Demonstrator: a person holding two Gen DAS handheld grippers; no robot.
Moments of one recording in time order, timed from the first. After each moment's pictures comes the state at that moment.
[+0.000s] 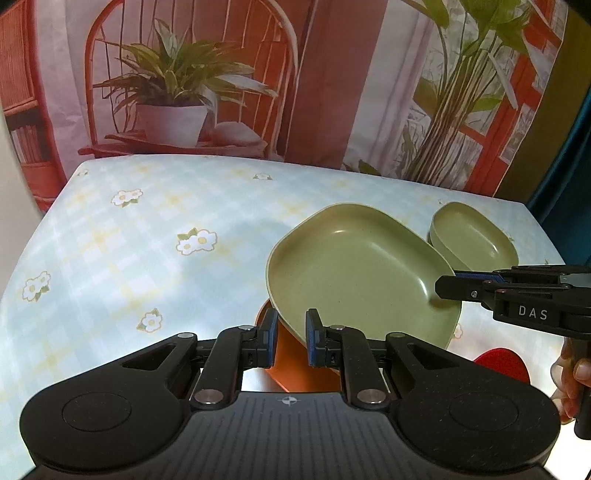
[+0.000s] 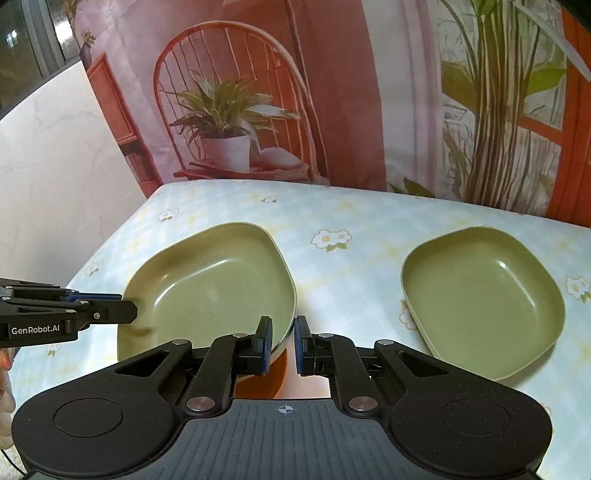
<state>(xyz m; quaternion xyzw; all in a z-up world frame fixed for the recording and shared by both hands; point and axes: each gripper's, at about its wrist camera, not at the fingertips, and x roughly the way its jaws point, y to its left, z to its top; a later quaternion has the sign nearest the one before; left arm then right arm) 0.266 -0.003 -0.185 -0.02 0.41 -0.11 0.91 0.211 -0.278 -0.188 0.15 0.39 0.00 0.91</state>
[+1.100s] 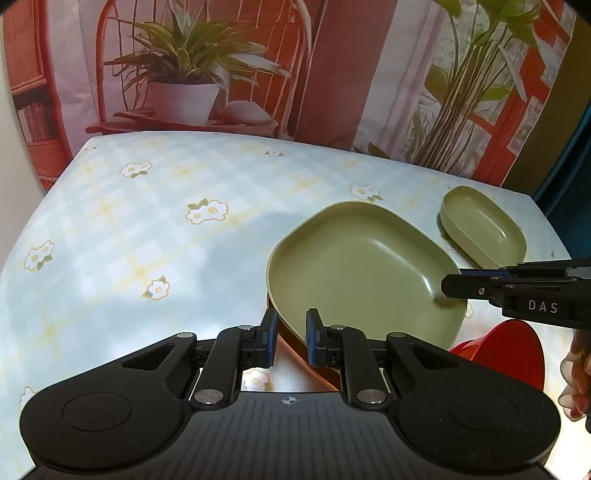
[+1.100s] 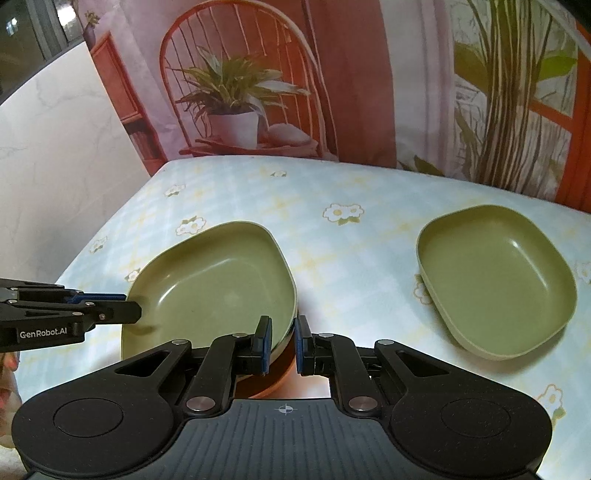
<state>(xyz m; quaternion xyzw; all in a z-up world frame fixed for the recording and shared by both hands) 0.260 0.001 -0.196 -0.03 0.43 -0.10 0.90 0.213 -0.268 -0.194 0.15 0.43 0.01 0.89</state>
